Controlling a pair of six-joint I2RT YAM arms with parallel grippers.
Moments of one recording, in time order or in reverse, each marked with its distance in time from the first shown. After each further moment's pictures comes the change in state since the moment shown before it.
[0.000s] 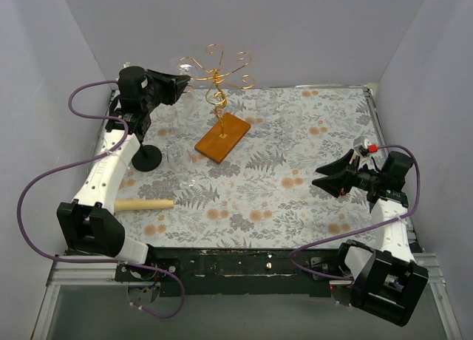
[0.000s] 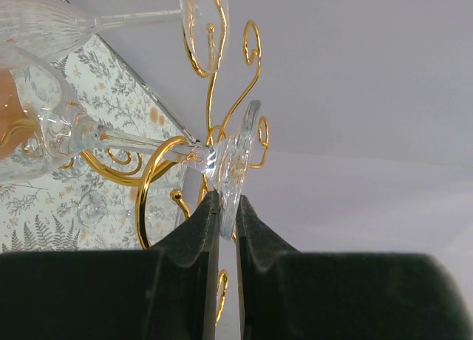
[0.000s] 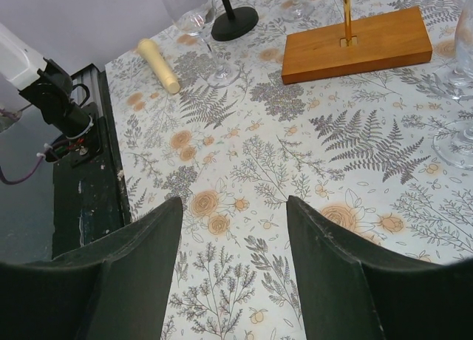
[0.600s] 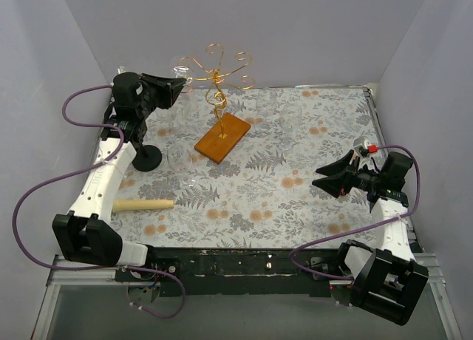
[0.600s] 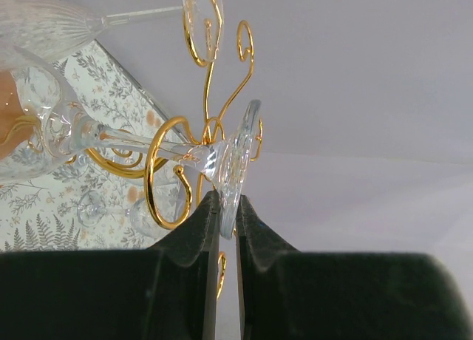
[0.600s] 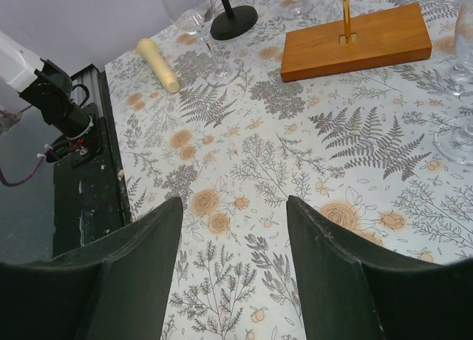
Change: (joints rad) left arm 0.018 -0.068 -0.064 0.024 0.007 0.000; right arm -0.004 0.007 0.000 -0.029 0.000 -0.023
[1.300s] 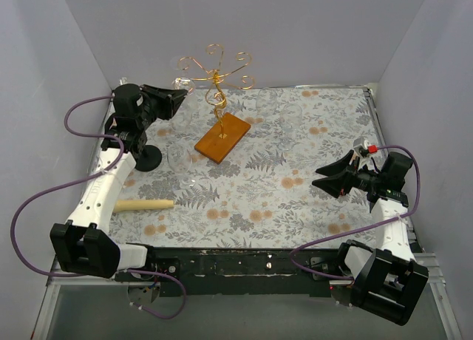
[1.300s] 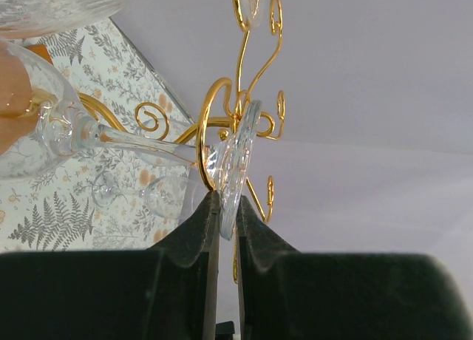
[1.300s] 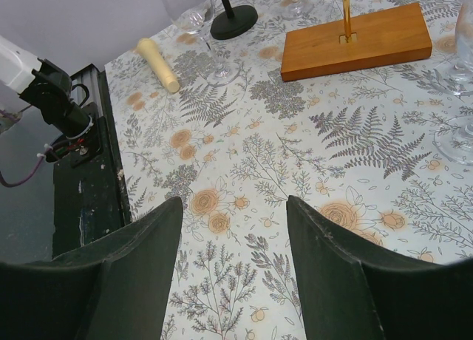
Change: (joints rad) left arm 0.000 -0.085 -0.127 0.015 0.025 0.000; right arm 0.000 0.000 0.000 -0.008 0.000 -0.011
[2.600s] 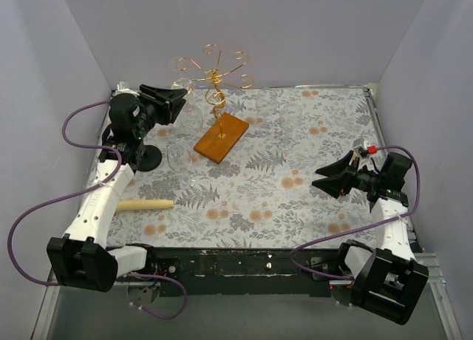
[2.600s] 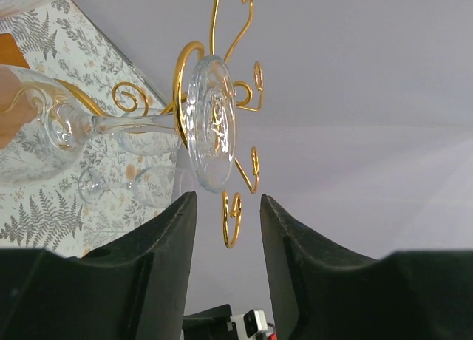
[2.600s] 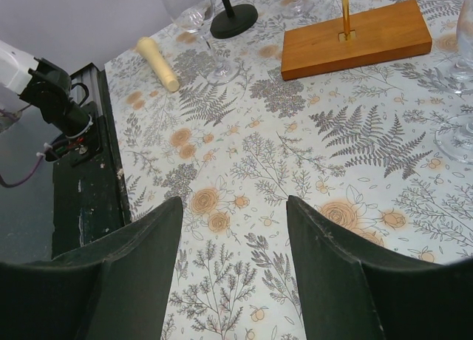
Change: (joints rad) left arm 0.002 -0.087 -0.109 0.095 0.036 -0.003; right arm 0.000 0.005 0.001 -0.022 0.000 -0.026
